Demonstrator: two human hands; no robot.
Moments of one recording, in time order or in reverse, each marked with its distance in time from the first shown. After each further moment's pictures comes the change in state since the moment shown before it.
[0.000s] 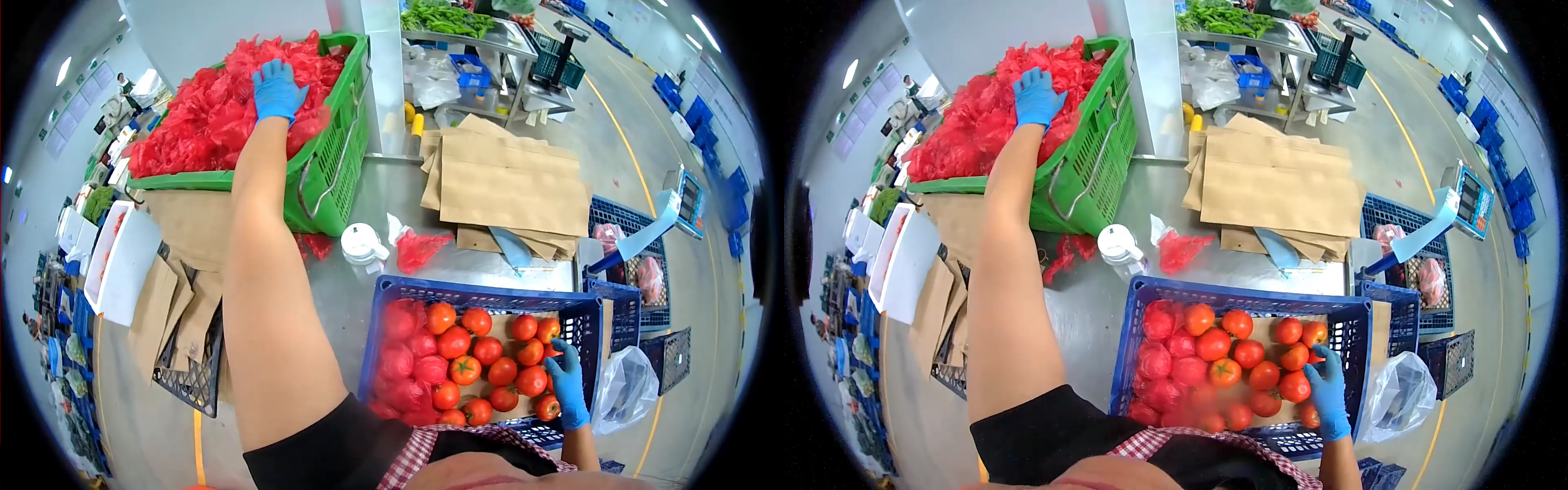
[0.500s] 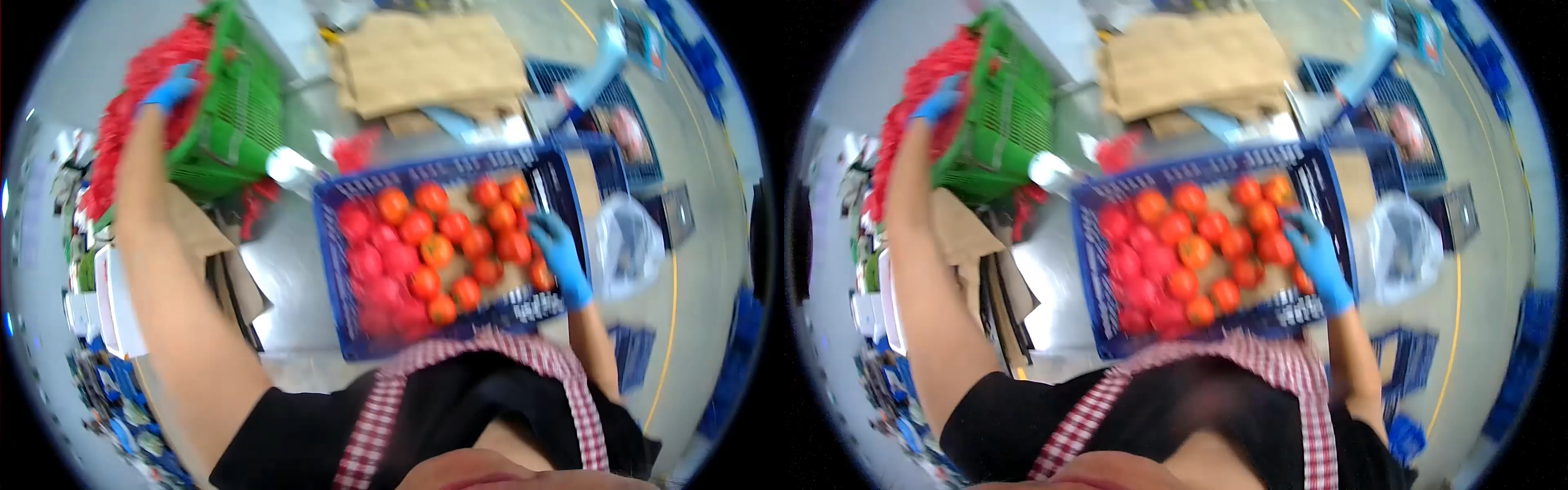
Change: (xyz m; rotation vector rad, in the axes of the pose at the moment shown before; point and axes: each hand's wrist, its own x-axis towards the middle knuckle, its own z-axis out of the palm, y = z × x) left_hand 0.016 -0.030 0.036 -0.624 -0.810 0.397; right_hand -0.017 0.029 -0.024 0.108 -0.025 -0.186
